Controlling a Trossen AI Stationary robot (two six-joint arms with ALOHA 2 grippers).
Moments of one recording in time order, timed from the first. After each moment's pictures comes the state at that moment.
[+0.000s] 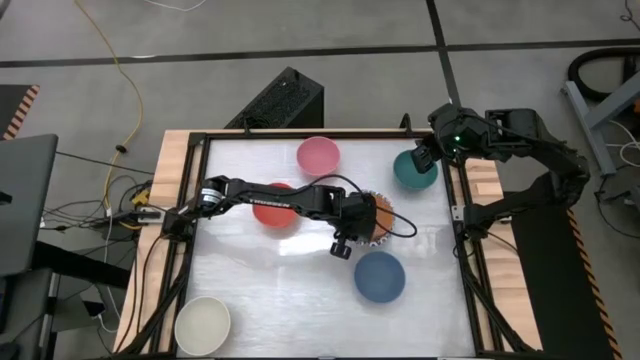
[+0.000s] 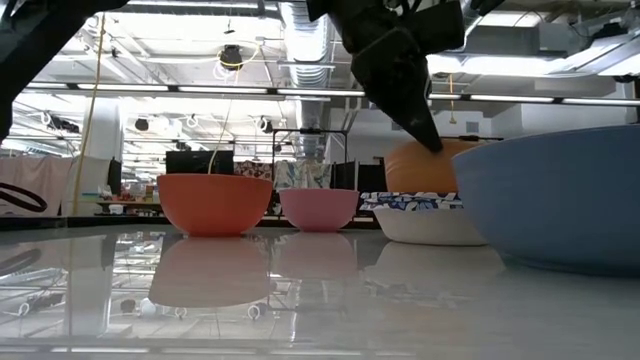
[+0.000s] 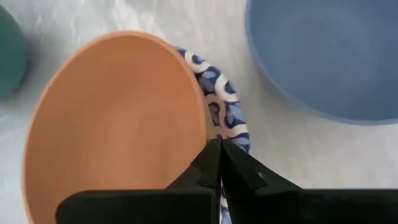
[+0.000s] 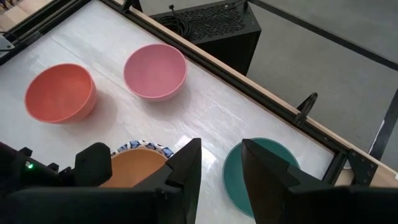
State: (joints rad) left arm -0.02 2.23 2.00 -0.70 0.02 0.35; right arm -0.17 1.19 1.79 -1.48 0.47 0.60
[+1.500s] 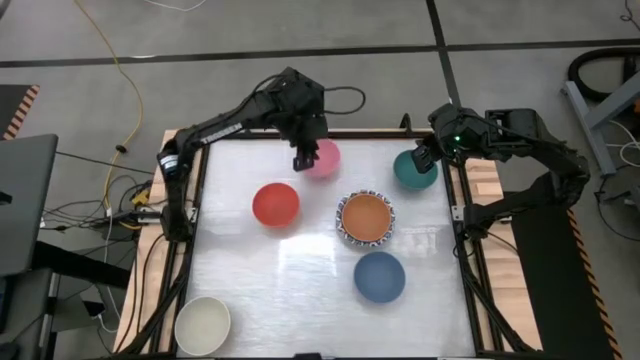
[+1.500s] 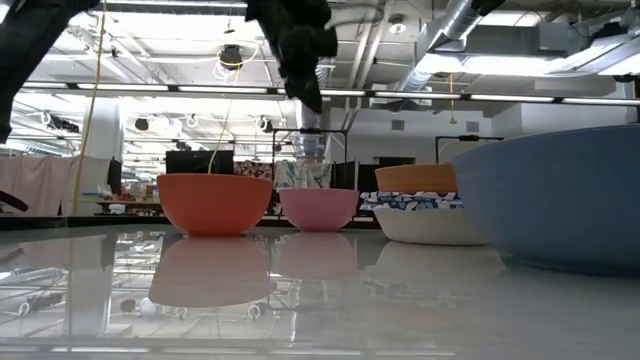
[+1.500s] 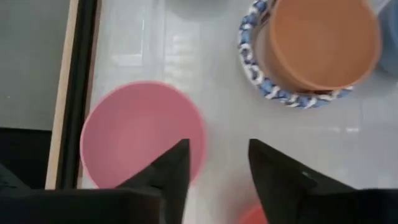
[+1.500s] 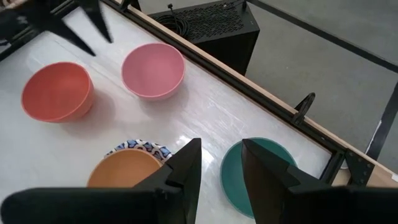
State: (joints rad) left arm 0.49 1.94 2.01 -1.06 0.24 0.35; right arm -0.17 1.19 1.79 -1.49 0.47 0.59
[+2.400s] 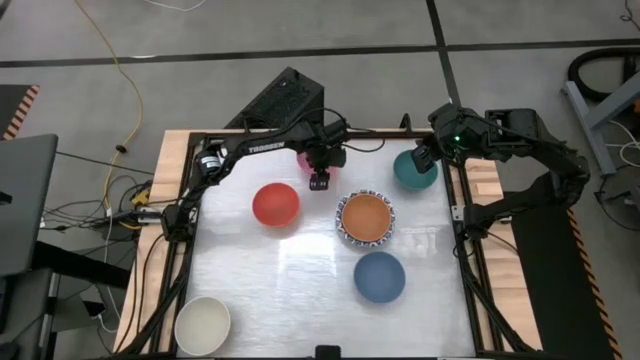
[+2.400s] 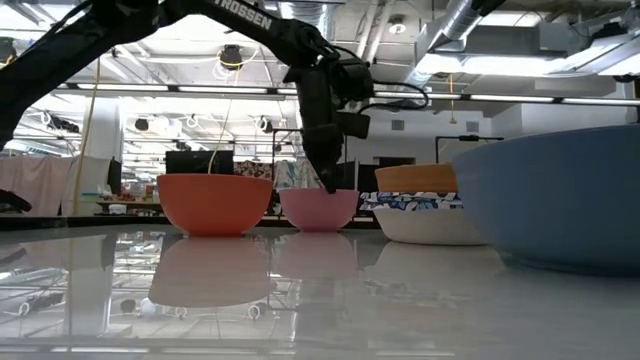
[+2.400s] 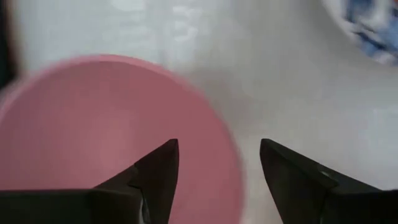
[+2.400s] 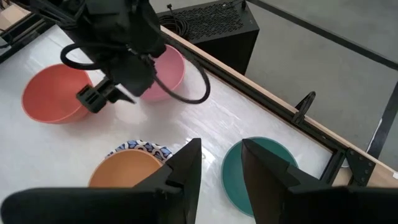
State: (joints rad) left arm 0.42 2.25 2.00 -0.97 0.03 0.44; right arm -0.17 1.19 1.79 -1.49 0.47 0.61
